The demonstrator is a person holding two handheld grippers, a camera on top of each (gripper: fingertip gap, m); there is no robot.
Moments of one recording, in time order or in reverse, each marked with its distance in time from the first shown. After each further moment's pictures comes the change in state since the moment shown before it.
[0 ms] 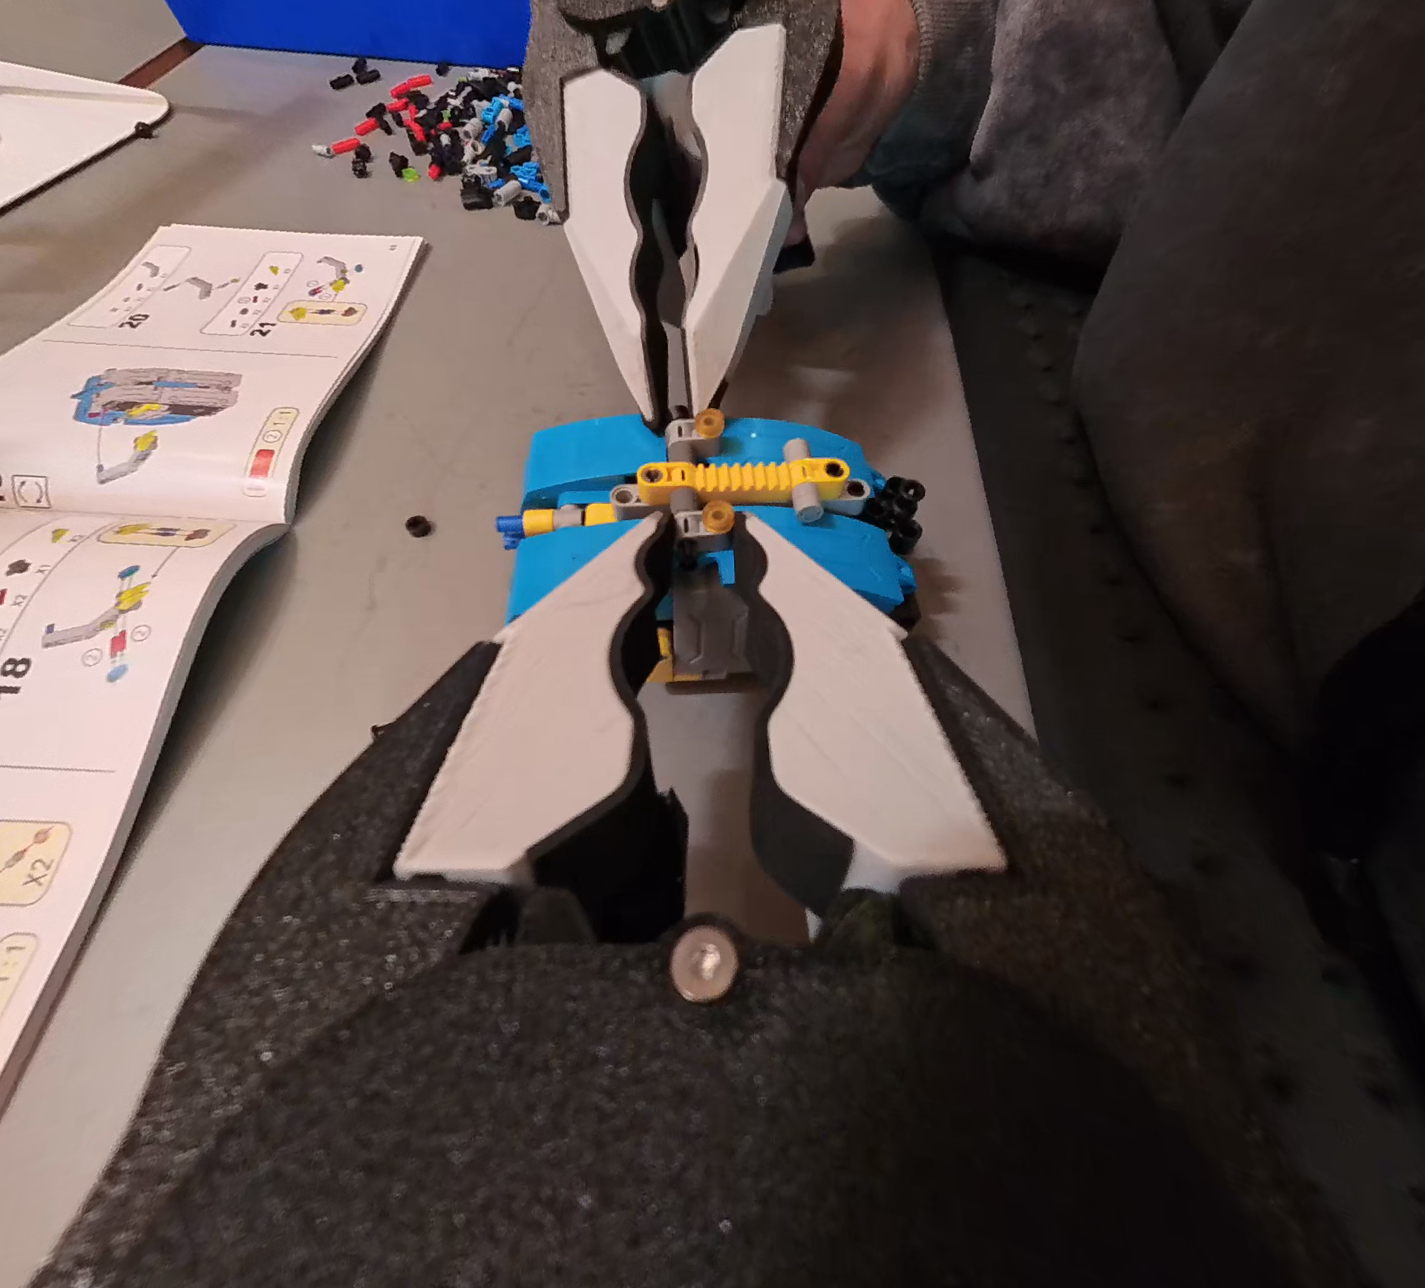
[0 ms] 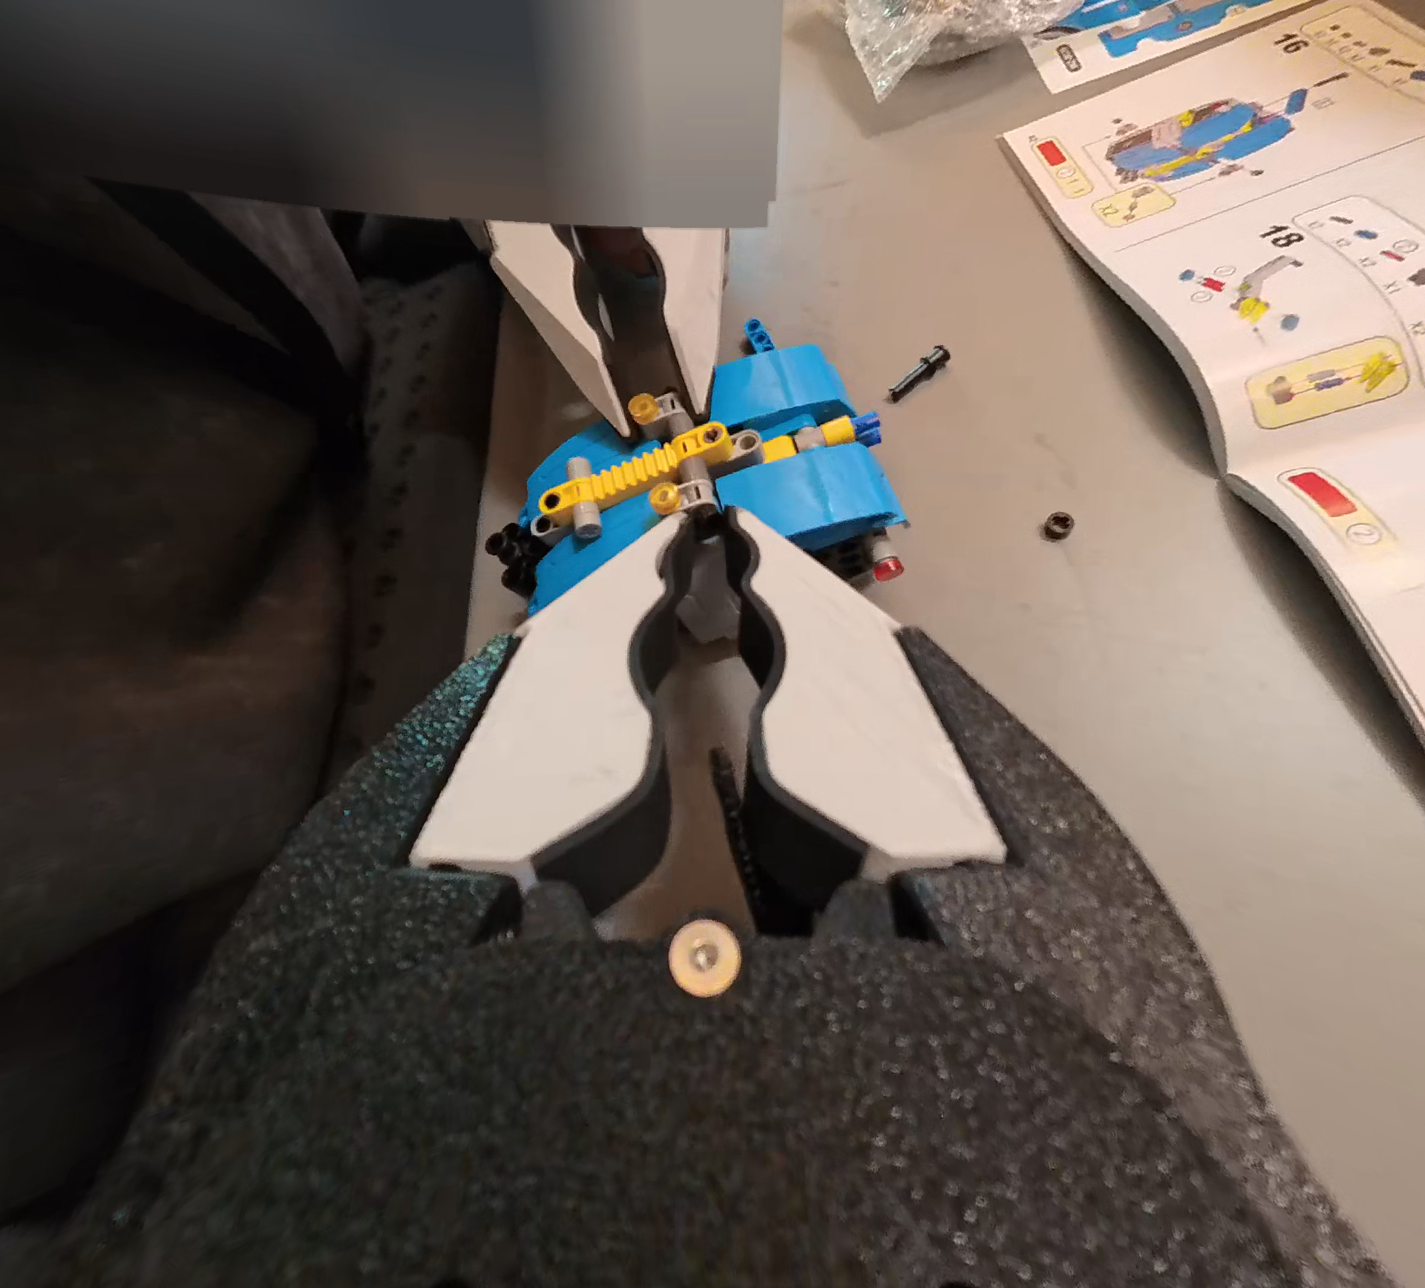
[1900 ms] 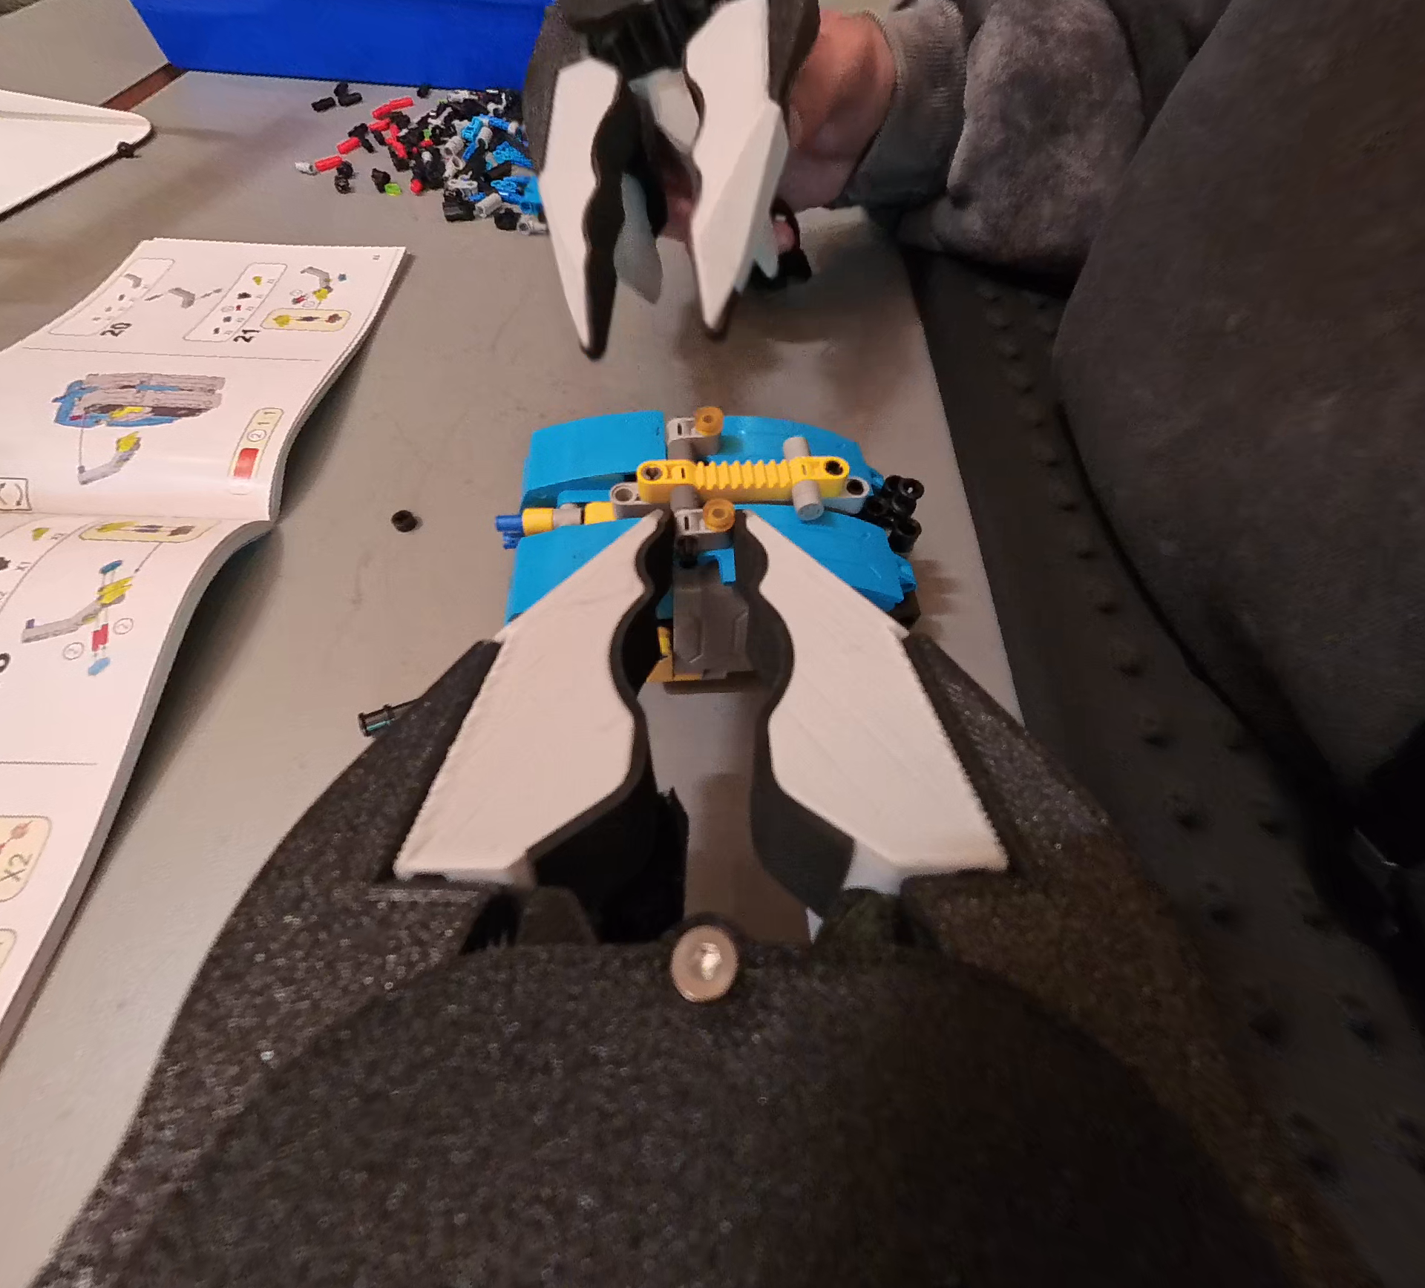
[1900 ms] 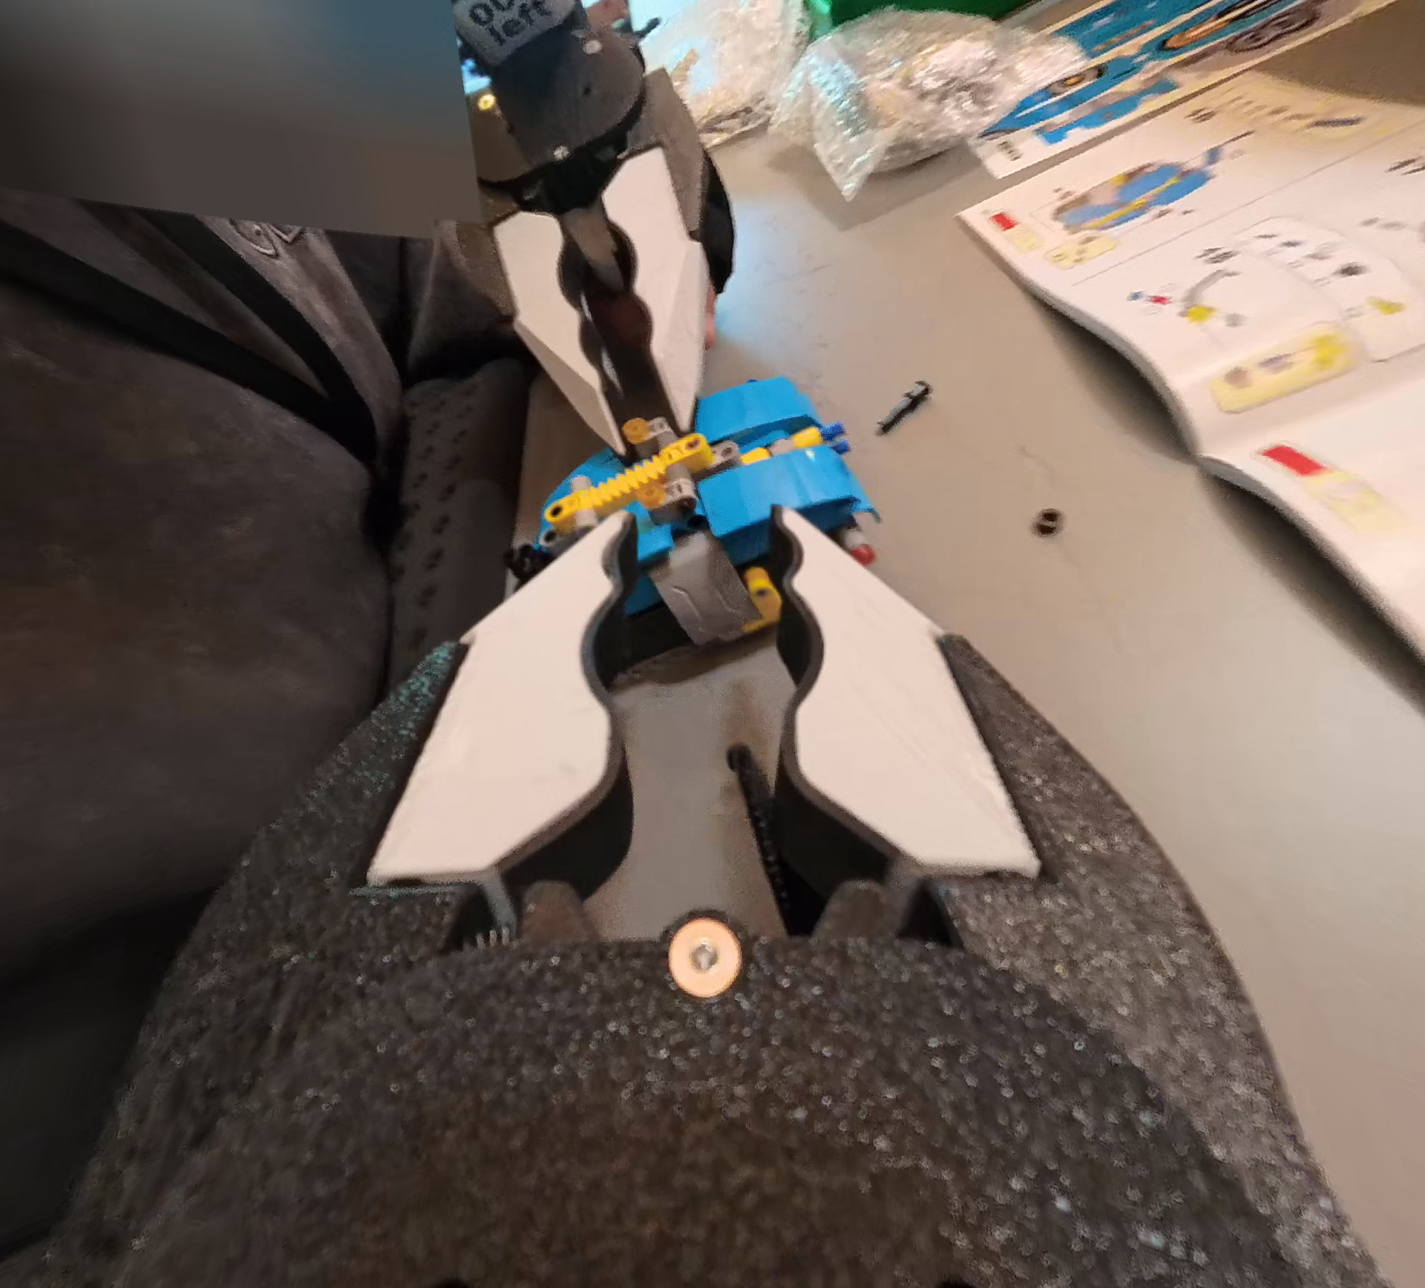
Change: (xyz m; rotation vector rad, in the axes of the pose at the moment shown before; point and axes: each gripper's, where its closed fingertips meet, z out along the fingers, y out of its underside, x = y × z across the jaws) left arm 0.005 0.004 -0.006 0.035 0.032 0.009; right arm -0.001 -0.006 -0.013 0.170 -0.004 0.077
